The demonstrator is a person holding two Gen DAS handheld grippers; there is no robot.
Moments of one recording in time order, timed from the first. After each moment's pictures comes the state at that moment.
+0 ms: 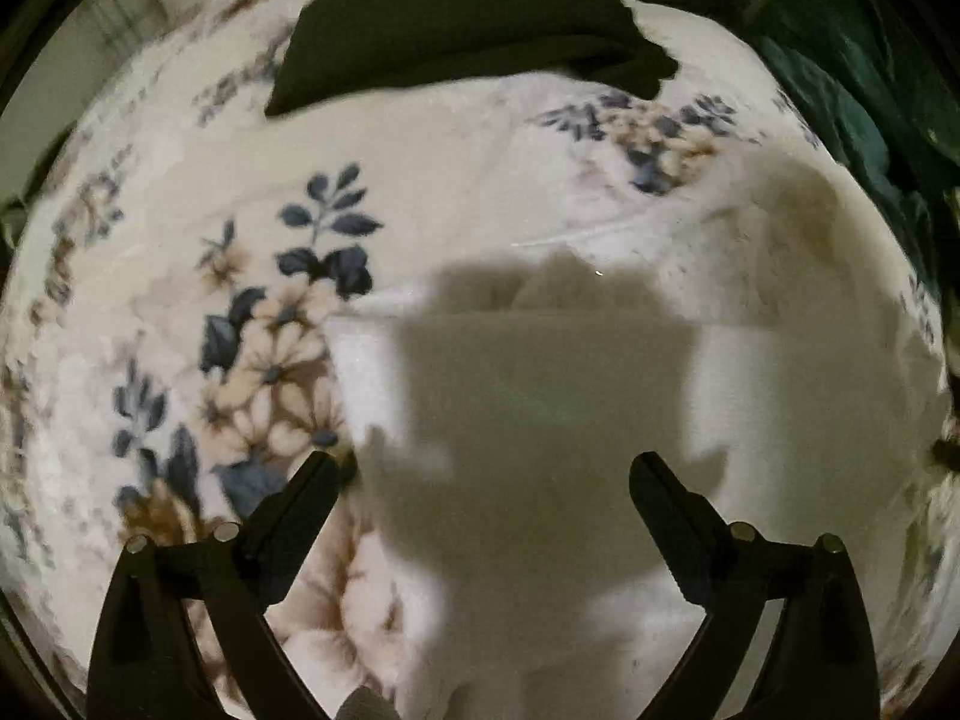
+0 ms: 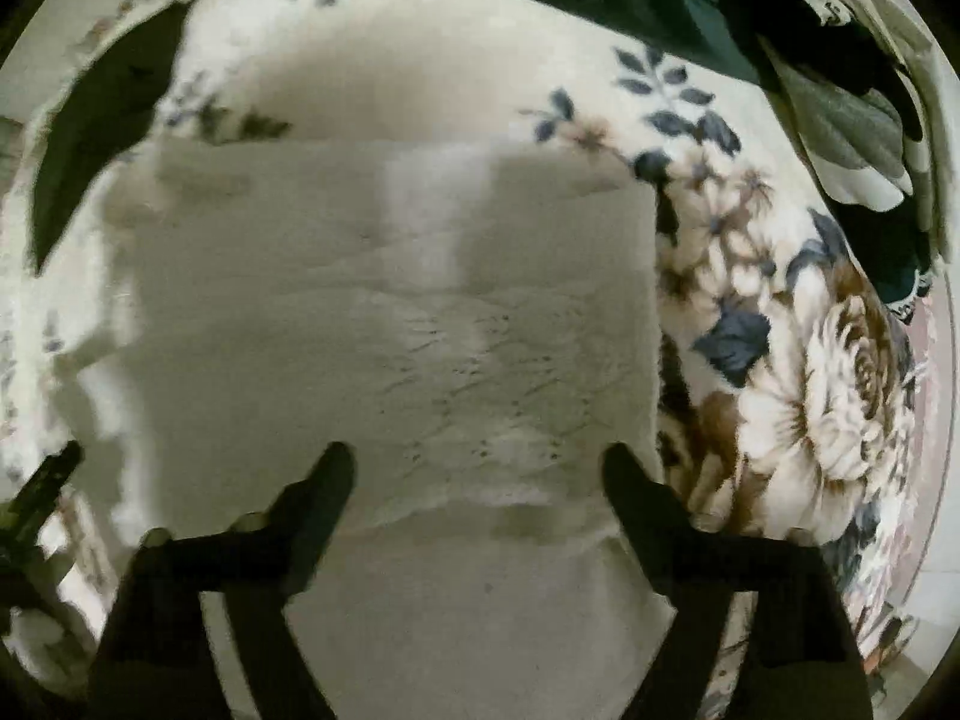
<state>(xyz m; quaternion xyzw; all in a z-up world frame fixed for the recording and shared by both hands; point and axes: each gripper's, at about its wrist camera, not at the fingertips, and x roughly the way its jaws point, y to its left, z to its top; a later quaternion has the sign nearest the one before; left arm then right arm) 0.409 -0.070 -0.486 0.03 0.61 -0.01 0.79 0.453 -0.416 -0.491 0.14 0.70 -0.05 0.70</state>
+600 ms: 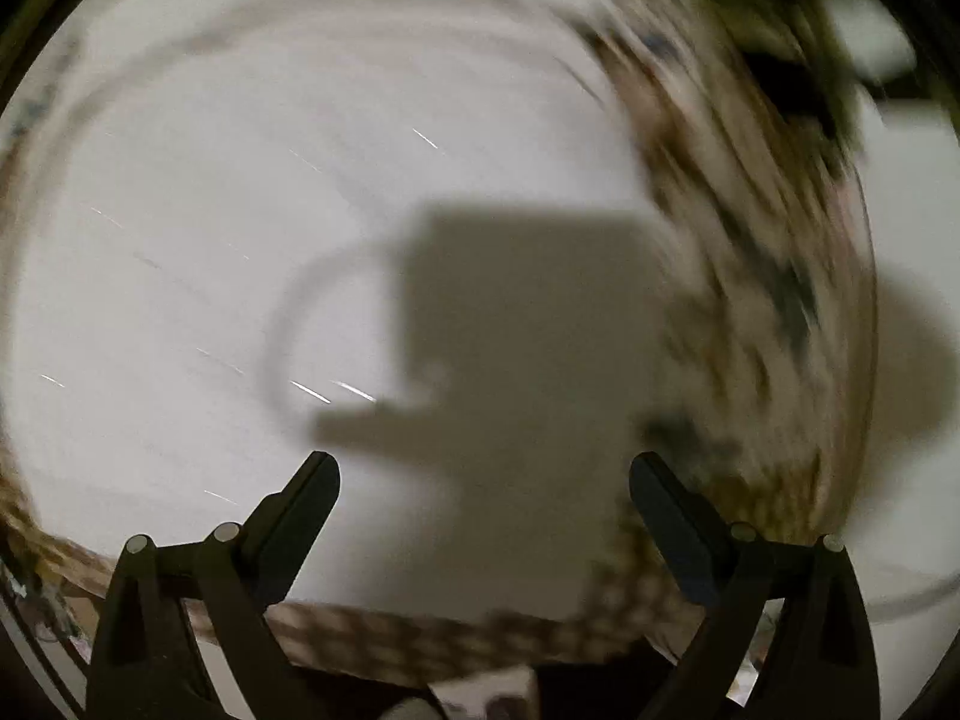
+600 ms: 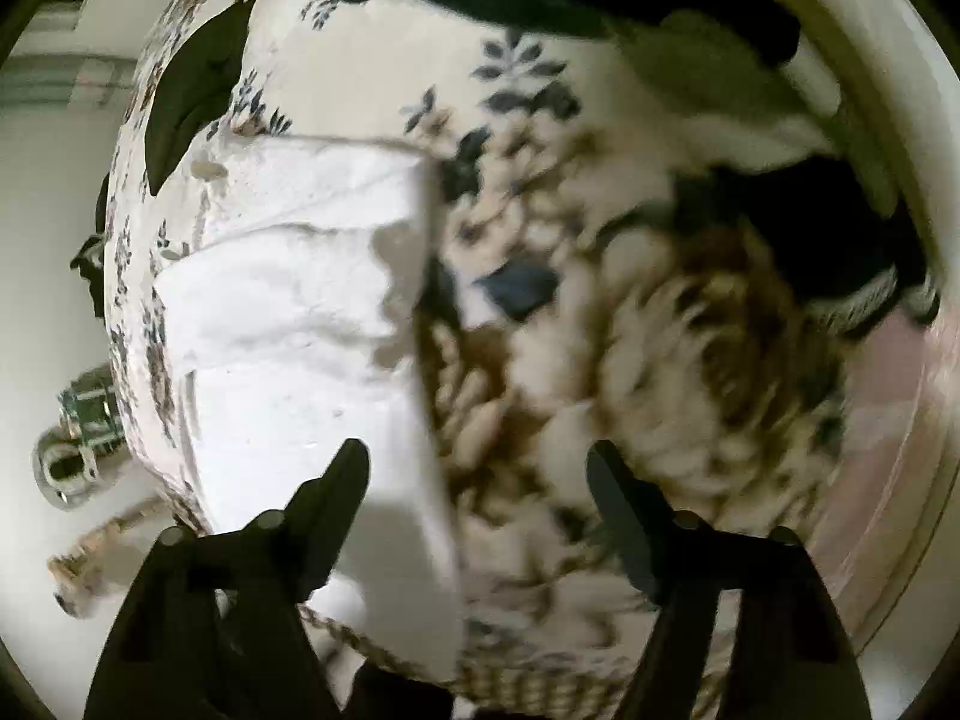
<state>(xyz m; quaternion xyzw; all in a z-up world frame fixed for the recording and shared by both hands) 0.175 -0.358 -0.510 -0.06 0.74 -0.10 0.67 0.432 -0.624 -0.475 0.15 0.74 0.12 0.65</state>
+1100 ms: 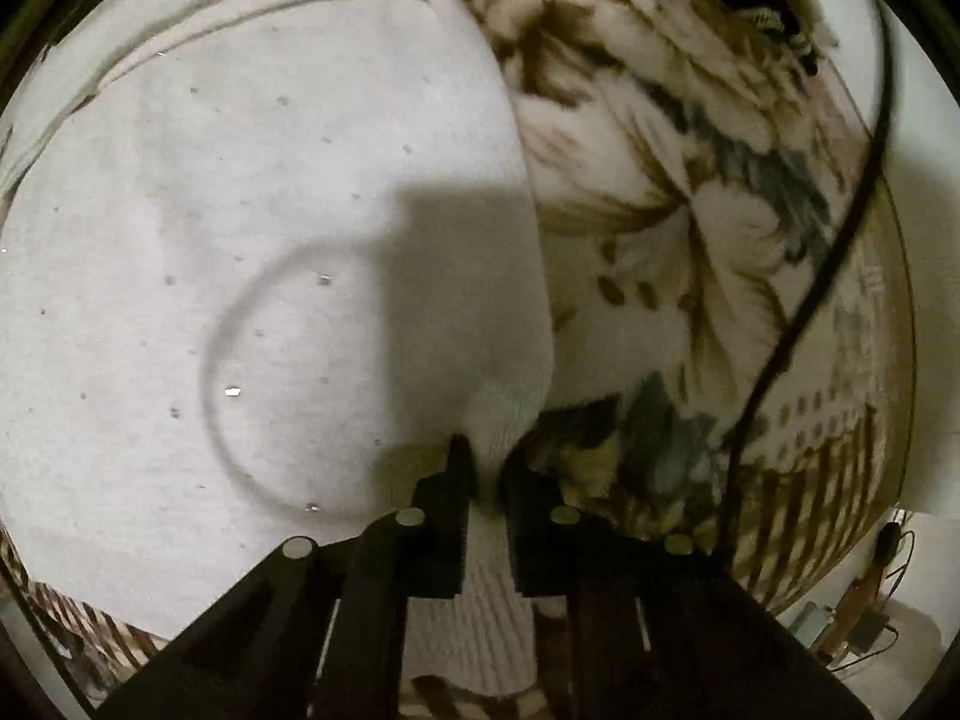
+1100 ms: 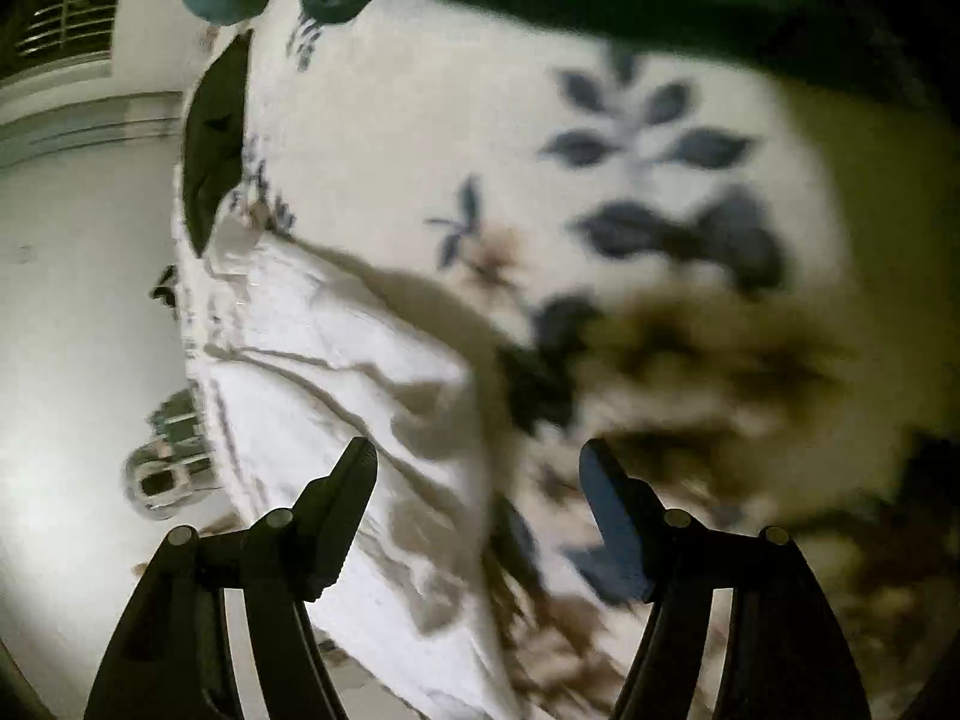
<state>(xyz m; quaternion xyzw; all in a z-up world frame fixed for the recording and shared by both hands) 0.163 -0.421 -0.543 0.03 0.70 -0.12 0.70 0.545 -0.582 -0.592 0.28 0.71 0.20 0.61</state>
